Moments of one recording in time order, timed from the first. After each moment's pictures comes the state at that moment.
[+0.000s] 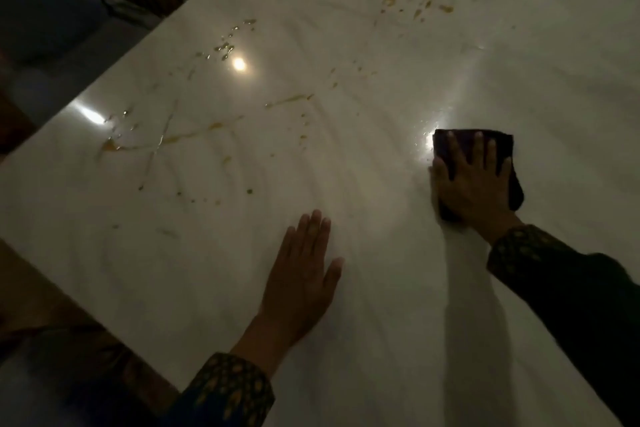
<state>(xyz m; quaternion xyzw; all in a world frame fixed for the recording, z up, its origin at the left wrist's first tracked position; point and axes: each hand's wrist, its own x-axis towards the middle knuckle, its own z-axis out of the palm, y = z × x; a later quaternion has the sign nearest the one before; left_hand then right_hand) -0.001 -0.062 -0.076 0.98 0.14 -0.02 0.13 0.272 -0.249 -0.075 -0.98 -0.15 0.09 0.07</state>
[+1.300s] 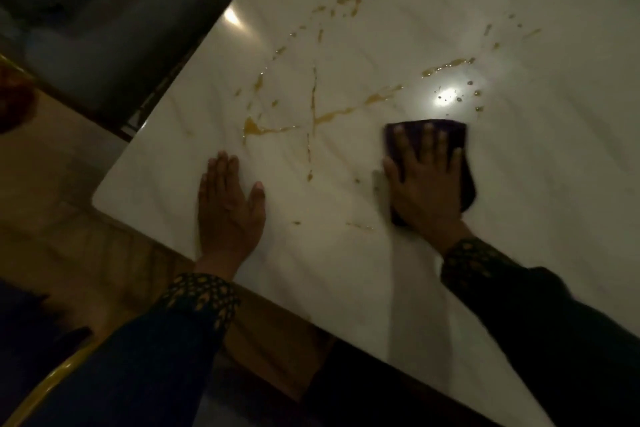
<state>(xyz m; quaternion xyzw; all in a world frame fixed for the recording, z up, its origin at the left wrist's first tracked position) -0.122 0.336 -0.077 0.93 0.32 0.06 0.15 0.047 0.094 -0.072 -0.98 -0.19 0.07 0.07</state>
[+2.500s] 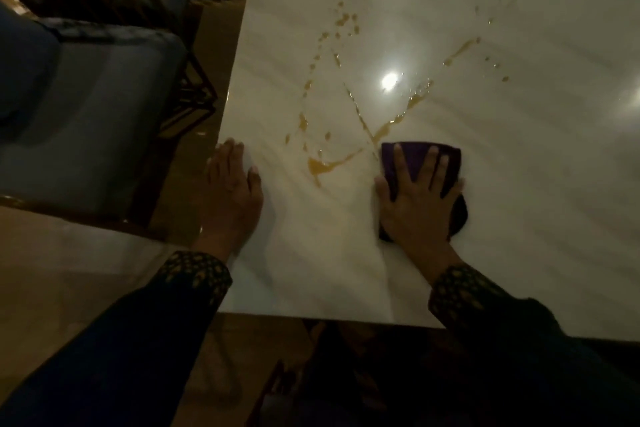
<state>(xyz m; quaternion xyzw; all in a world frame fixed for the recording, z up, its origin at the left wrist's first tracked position) -0.051 0.541 -0.081 0.98 0.10 0.07 0.15 -0.044 0.259 -0.076 -0.99 0.06 0.05 0.08</state>
